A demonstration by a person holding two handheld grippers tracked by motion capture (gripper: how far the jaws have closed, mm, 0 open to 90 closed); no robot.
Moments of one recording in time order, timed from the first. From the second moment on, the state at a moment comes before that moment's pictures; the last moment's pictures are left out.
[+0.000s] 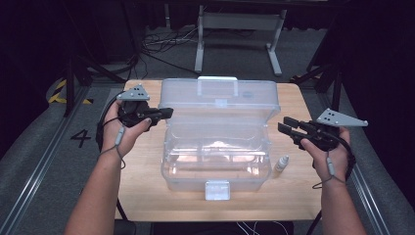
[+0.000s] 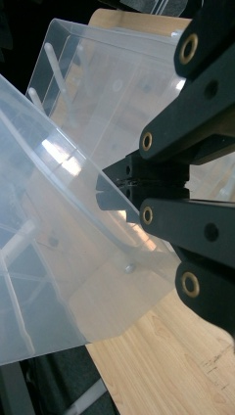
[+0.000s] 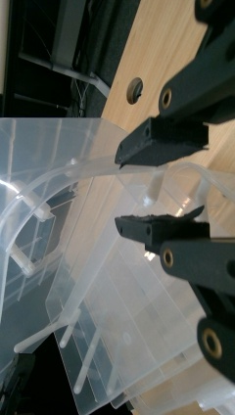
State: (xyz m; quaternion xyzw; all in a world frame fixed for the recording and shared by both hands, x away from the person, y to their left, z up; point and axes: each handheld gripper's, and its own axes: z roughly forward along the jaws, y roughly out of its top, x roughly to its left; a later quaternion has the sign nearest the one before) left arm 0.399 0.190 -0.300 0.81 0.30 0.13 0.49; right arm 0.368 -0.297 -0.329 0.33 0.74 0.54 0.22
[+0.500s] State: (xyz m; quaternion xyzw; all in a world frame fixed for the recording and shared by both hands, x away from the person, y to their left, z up) left arm 0.403 0.189 -0.301 0.80 0.30 0.14 0.49; right arm 0.385 -0.276 -0.317 0.33 0.74 0.53 0.27
